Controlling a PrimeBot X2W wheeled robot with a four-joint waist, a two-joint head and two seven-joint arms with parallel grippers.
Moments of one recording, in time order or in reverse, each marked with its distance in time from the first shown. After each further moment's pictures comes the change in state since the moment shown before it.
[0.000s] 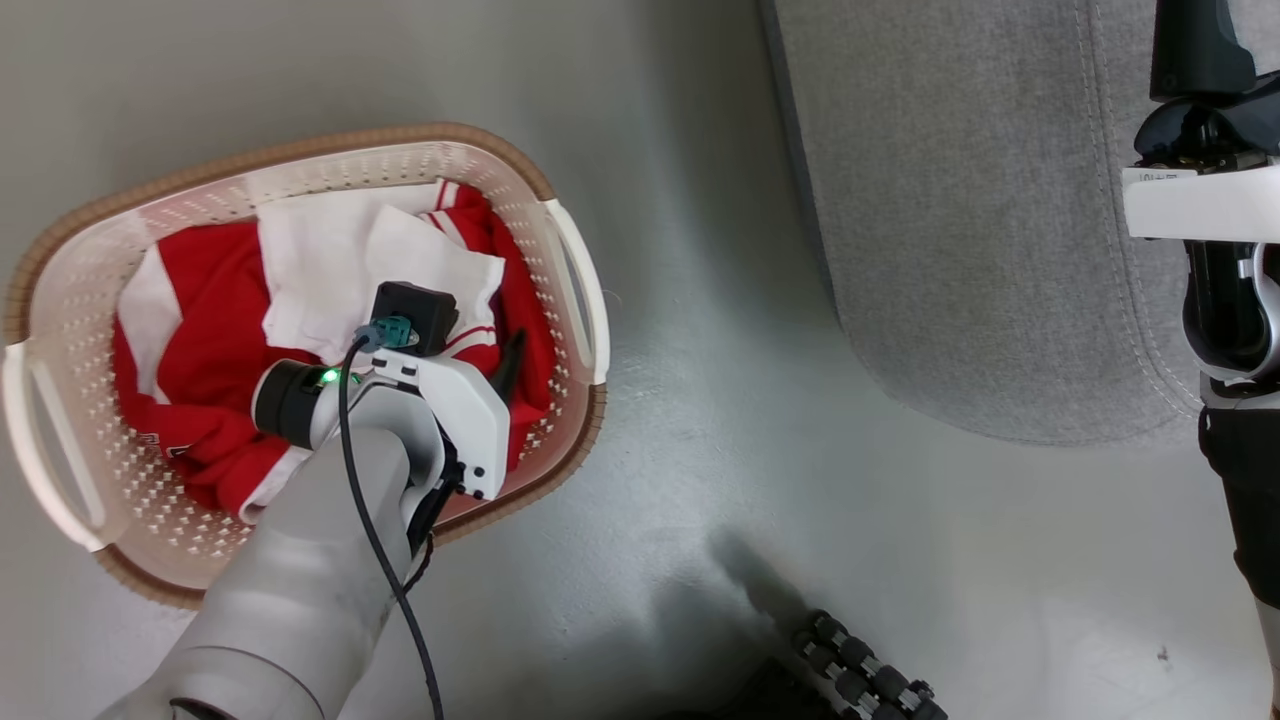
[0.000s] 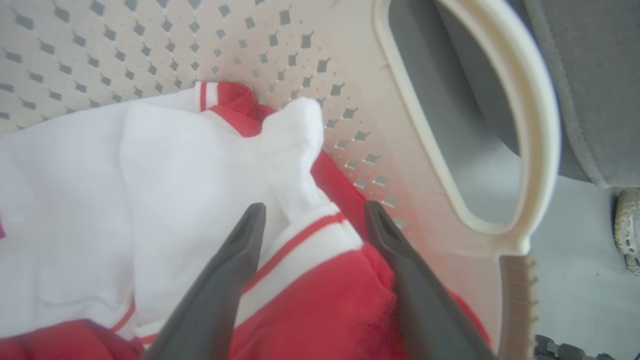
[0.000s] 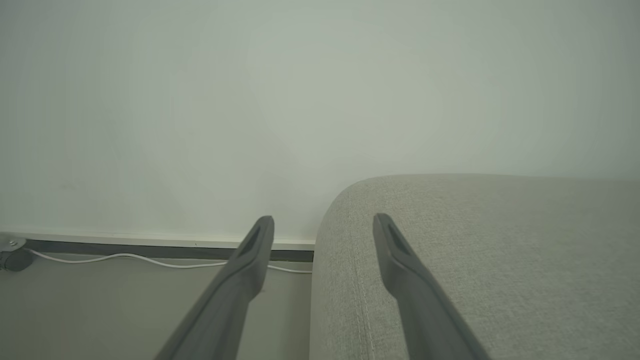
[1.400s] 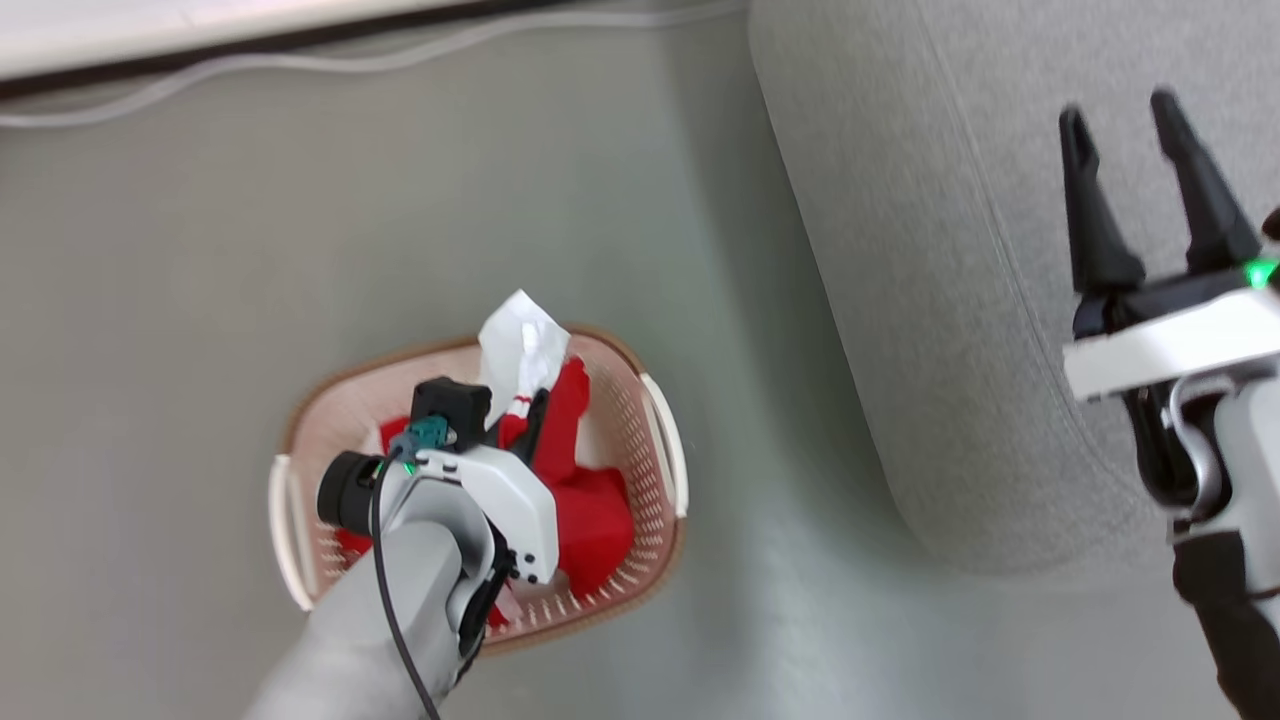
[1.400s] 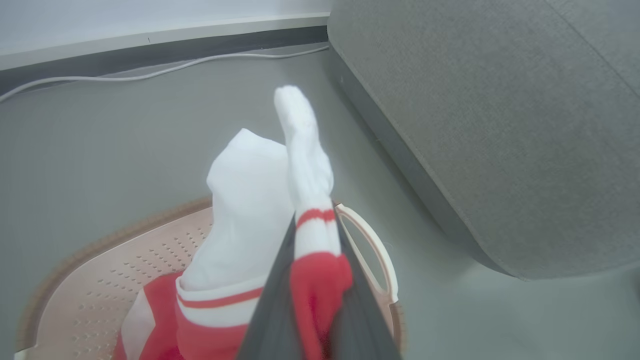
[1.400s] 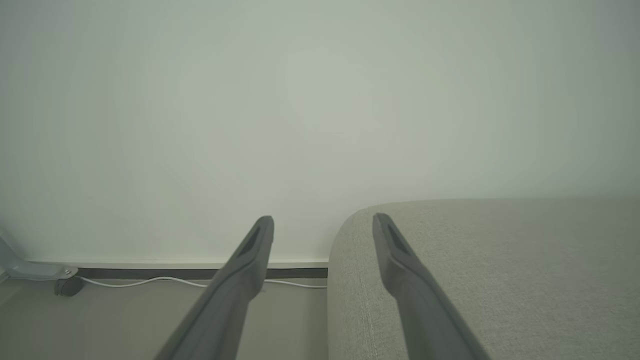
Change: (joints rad) left arm 0.167 -0.005 -0.008 -0.161 -0.060 0.076 -0.081; right arm 0.174 -0.029 0.041 0.166 -0.031 0.000 0.000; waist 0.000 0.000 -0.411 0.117
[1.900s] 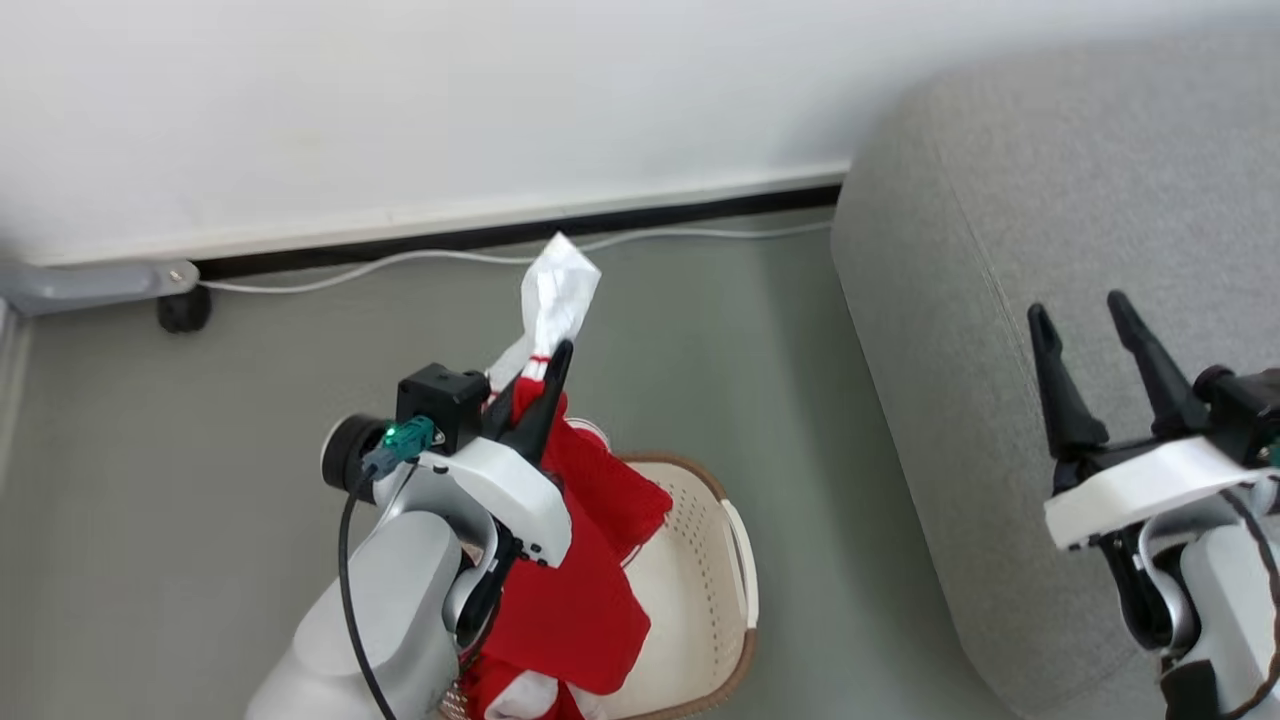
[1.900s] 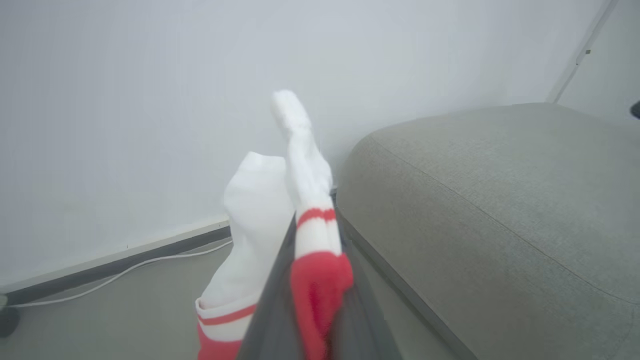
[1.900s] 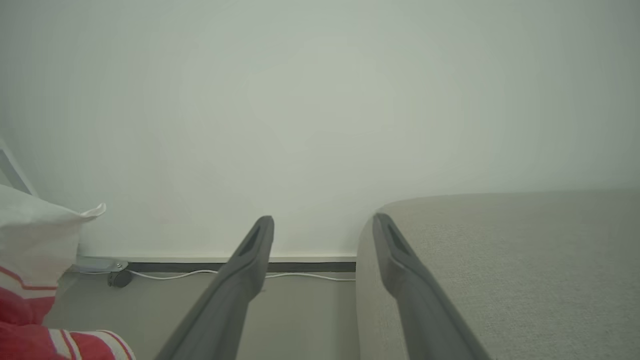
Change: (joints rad) left arm 0.153 0.025 0.258 -0.339 0.248 -0.038 -0.002; right arm 0.212 0.003 -0.007 0.078 -0.020 0.000 0.000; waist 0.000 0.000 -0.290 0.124
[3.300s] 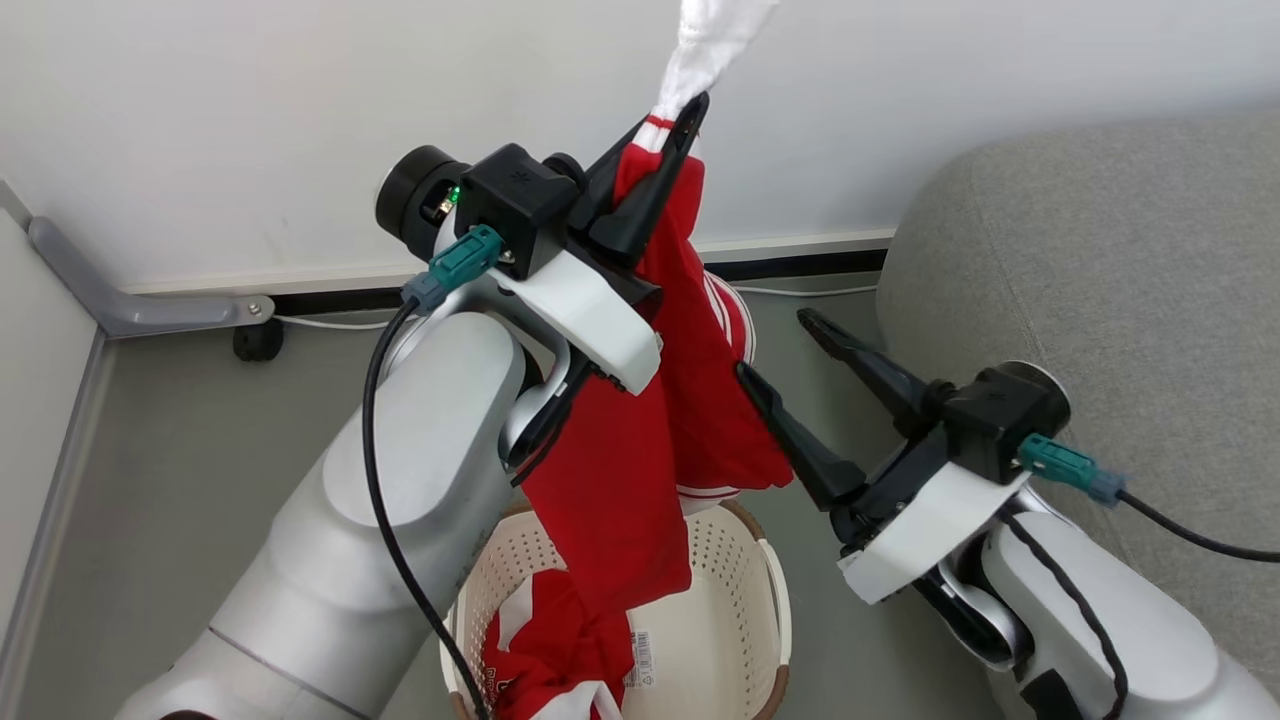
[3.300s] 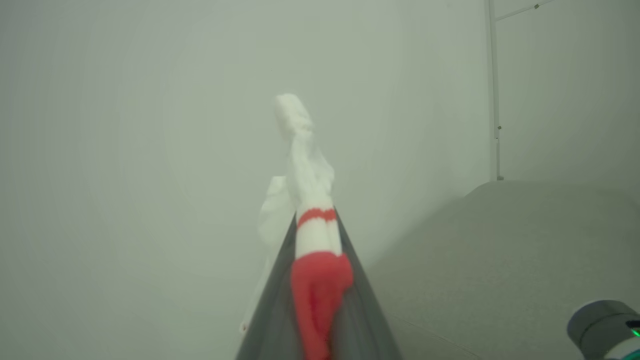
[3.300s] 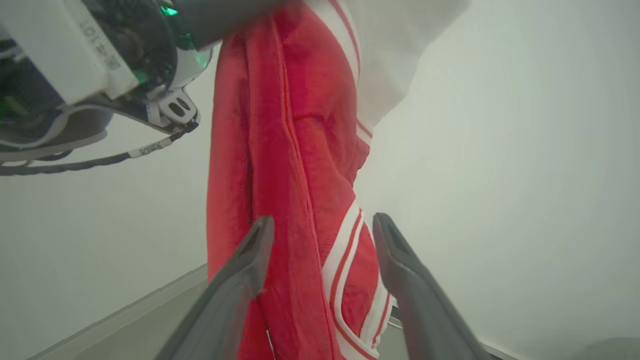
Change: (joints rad) left arm -0.282 -0.030 -0.029 -0.192 0.090 -0.060 -0.003; right arm -0.156 -0.030 0.535 -0.135 0.117 0.000 0.000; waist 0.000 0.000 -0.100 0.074
